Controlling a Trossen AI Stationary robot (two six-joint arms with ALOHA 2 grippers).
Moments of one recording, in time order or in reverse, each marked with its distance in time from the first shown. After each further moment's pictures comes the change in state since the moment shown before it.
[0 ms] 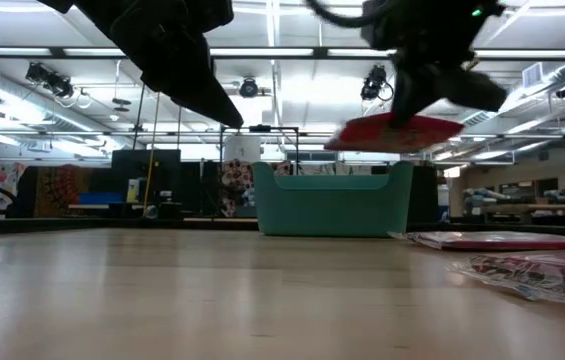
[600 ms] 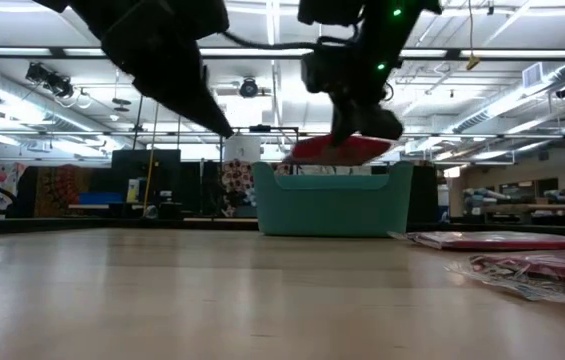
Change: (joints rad) left arm -0.011 0.000 0.001 -0.061 -0.011 -0.013; right arm -0.345 0.000 0.000 0.426 -0.047 -0.580
